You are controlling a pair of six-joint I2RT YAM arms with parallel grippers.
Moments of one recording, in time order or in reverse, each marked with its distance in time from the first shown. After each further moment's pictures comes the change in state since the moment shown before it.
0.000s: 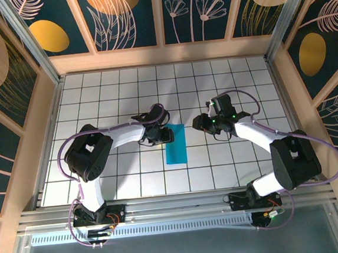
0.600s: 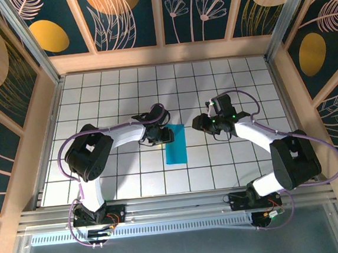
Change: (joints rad) left arm -0.002 0.004 0.008 -0.013 -0.008 -0.001; right arm 0.001 0.001 0.000 0.000 -0.016 0.000
